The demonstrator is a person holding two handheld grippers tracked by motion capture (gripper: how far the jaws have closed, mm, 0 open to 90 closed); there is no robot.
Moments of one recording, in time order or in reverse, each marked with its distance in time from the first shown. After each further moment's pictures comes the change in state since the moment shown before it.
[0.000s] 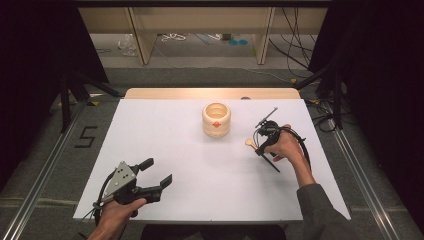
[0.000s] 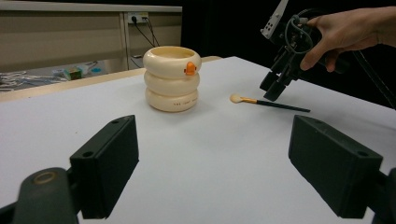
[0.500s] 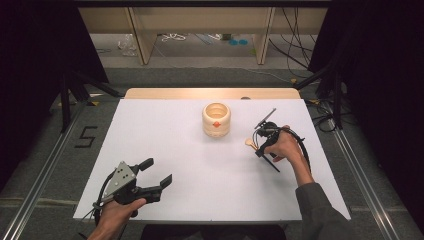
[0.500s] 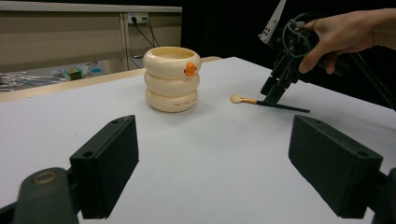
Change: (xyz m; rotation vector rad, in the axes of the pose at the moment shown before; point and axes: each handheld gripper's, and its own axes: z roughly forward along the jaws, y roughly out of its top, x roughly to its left) left arm 0.000 0.000 0.000 -0.002 0.000 0.000; right arm -0.001 0.000 0.005 0.038 0.026 0.001
